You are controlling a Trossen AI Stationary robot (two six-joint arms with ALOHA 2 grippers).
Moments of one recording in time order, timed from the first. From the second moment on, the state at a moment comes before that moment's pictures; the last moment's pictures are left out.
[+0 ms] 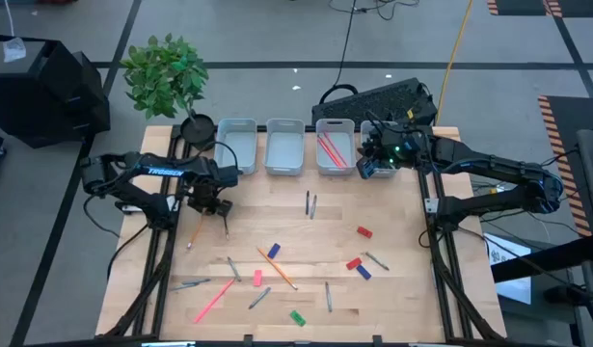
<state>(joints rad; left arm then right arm) 0.42 1.46 0.59 -0.95 0.14 -0.84 -0.31 1.07 1.02 -0.64 0.29 0.37</state>
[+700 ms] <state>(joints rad) 0.34 1.37 0.66 -0.99 0.05 -0.92 -0.25 1.05 1.02 -0.38 0.05 0.27</state>
